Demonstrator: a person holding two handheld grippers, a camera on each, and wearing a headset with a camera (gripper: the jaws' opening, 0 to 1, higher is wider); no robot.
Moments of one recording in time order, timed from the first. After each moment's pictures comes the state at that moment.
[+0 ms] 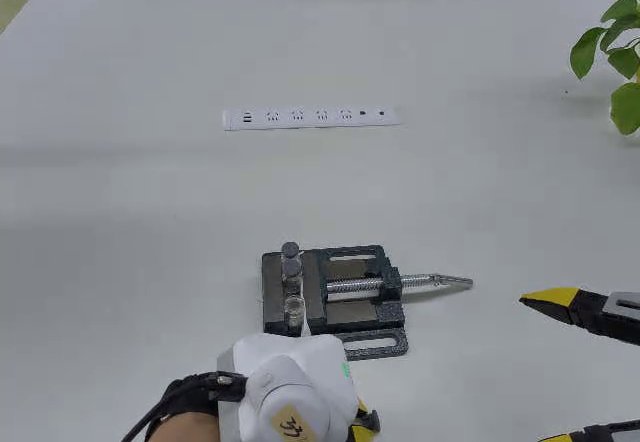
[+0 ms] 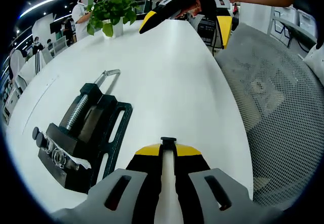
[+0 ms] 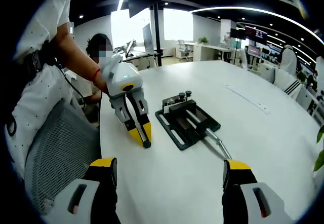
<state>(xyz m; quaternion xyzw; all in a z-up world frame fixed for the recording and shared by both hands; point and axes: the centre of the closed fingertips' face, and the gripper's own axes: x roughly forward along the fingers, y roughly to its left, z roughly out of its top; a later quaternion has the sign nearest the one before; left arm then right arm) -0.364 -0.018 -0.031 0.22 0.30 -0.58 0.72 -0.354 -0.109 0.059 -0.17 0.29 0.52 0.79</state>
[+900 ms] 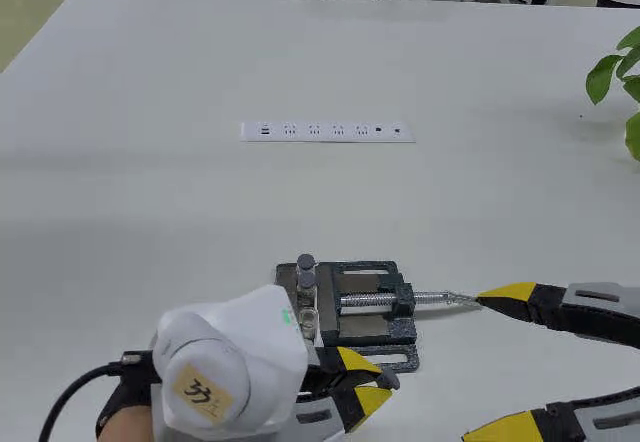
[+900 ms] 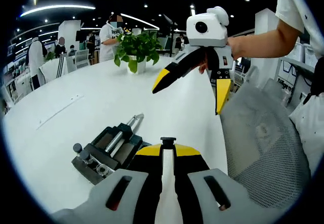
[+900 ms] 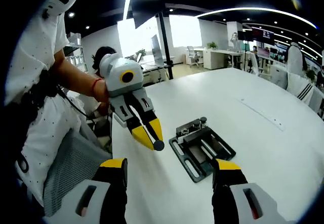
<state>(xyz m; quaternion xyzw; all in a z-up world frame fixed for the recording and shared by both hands) -0.342 -0.005 0.083 0.06 0.21 -0.55 0.81 -0.342 -0.046 0.106 -0.12 0.29 0.57 0.76</state>
